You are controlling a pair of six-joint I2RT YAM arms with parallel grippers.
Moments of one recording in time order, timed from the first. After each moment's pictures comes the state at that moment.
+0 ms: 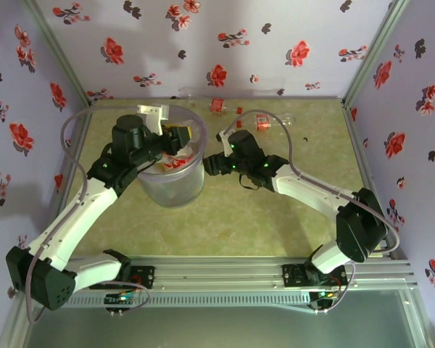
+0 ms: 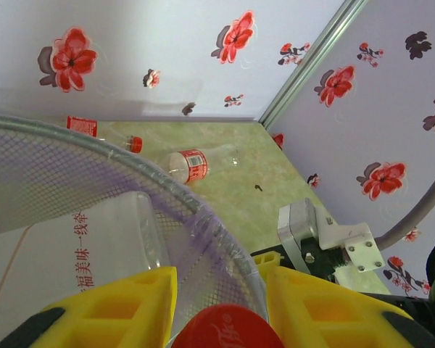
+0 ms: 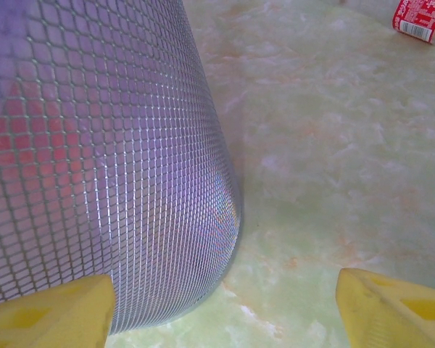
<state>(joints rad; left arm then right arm) -0.51 1.16 1.14 -0.26 0.25 -0.42 0.77 1.52 1.13 -0.22 -0.04 0.27</state>
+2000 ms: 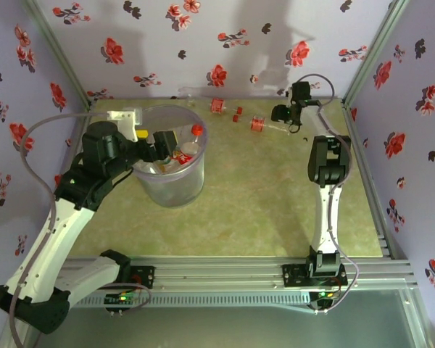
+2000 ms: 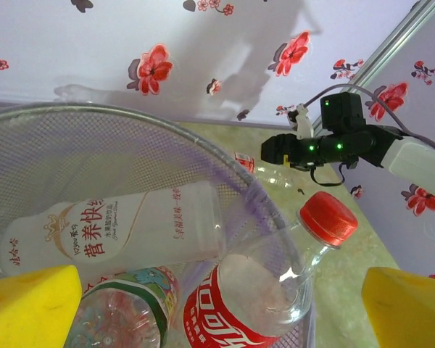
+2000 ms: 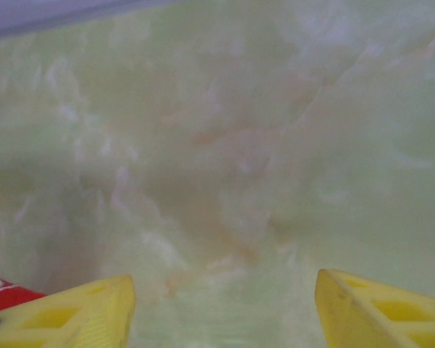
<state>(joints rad) -0.45 0.98 1.22 -0.57 0.12 -0.41 0.05 2.43 2.08 -0.61 -0.16 0.17</state>
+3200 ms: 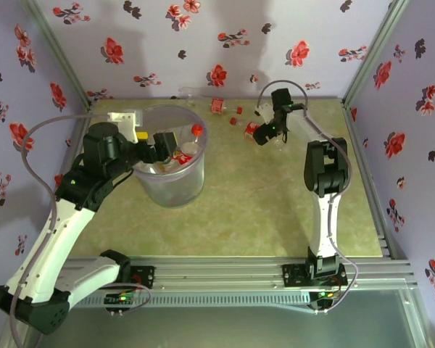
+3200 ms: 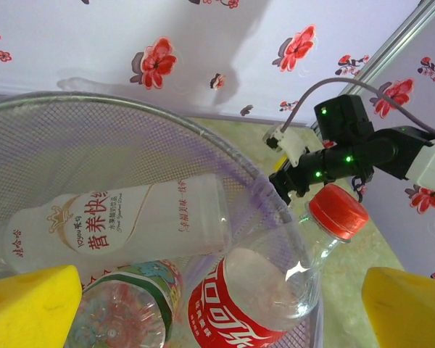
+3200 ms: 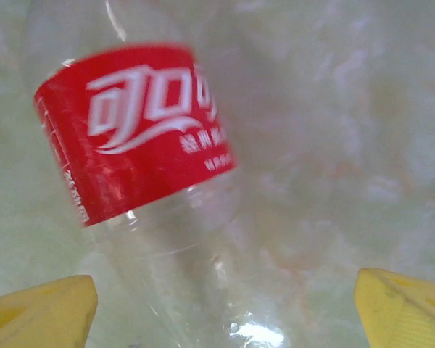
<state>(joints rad) -0.45 0.97 1.21 -0.57 0.12 -0.41 0.20 2.23 1.85 -0.73 -0.11 -0.46</state>
